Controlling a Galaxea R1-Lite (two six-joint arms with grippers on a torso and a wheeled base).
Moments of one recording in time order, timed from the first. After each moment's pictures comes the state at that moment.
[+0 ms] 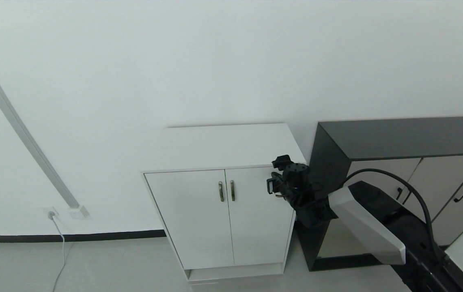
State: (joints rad) left arm 0.00 0.00 0.00 0.00 0.01 -0.08; right arm 0.48 2.78 -1.89 -0.77 -0.19 0.00
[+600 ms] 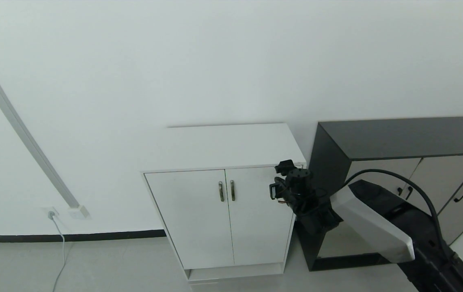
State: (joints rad) left arm 0.00 0.00 0.00 0.00 0.01 -0.08; right arm 0.49 2.71 -1.68 -0.89 -0.23 0.01
